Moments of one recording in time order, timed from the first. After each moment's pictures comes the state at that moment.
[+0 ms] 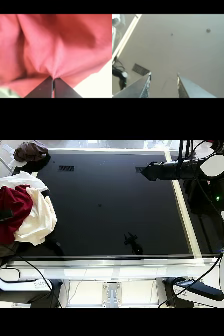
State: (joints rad) left arm 0.51 -1.45 1.41 1.88 -1.25 -1.54; right arm 0.16 -1.27 1.62 -1.07 1.08 1.35
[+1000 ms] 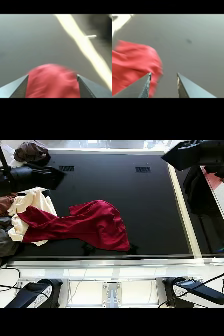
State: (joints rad) left arm -0.10 -0.93 1.40 1.31 -1.05 -1.43; right arm 0.16 -1.22 2.04 -1.28 1.49 1.35
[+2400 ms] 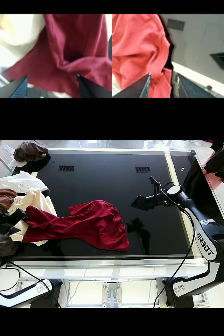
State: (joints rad) left arm 0.54 -1.24 1.10 1.41 -1.19 -1.76; right arm 0.06 -1.64 1.32 -0.72 1.05 1.17
